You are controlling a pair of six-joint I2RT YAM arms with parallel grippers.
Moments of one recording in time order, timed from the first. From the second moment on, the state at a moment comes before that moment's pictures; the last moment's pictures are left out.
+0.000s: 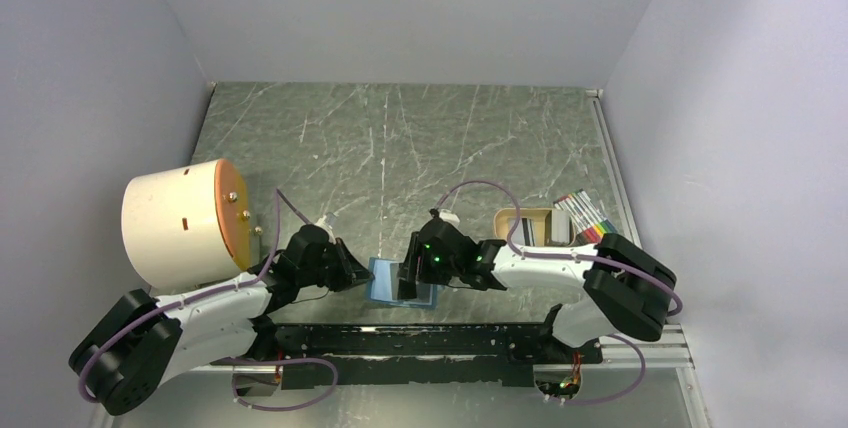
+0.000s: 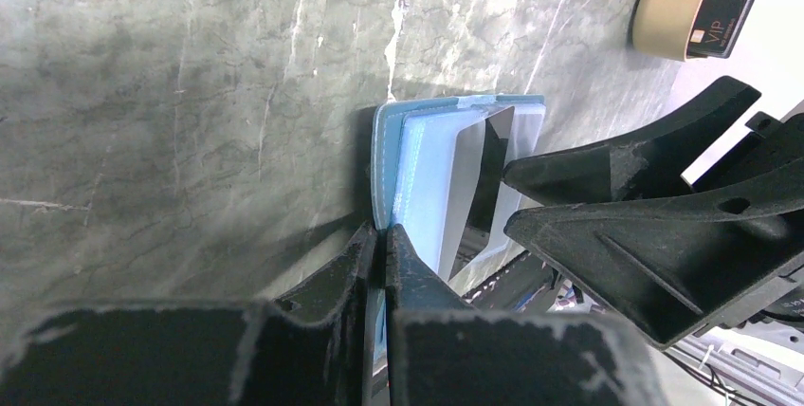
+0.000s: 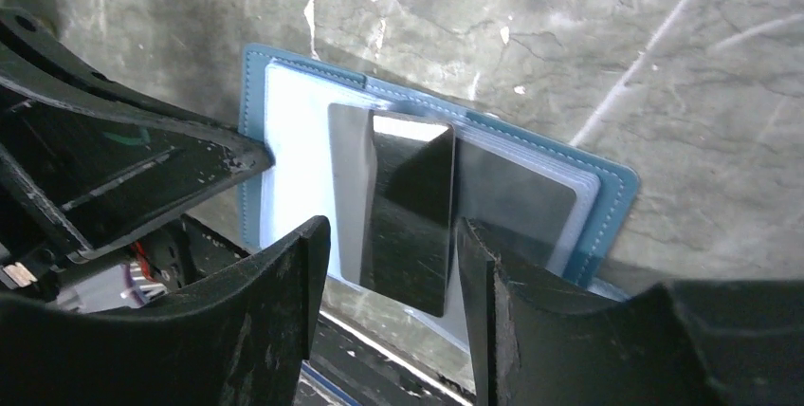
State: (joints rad) left arm -0.68 1.02 0.17 0.16 0.22 -1.10; right arm 1.04 1.43 0.60 0.00 0.05 1.03
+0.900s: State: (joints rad) left arm -0.68 1.01 0.17 0.13 0.19 -1.10; right arm 1.10 1.55 0.63 0.17 -0.02 1.03
